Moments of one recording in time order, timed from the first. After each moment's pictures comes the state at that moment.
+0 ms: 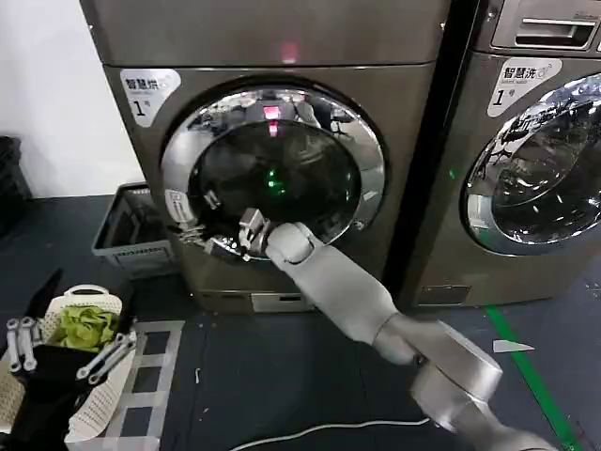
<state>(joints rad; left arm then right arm) 1.81 -1.53 -0.96 -2.57 -0.10 -0.28 0.30 -0.05 1.56 -0.45 0.91 0.46 0.24 -0.51</state>
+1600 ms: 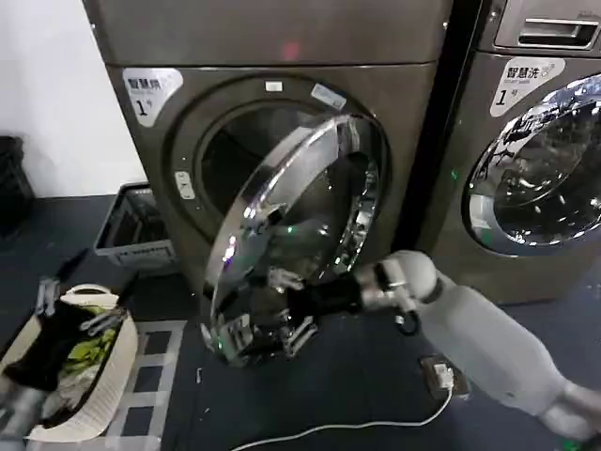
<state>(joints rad) 1.49 -1.12 -1.01 -2.15 -0.25 -0.18 0.43 -0.37 0.88 -0.24 1.68 0.82 0.32 -1.16</state>
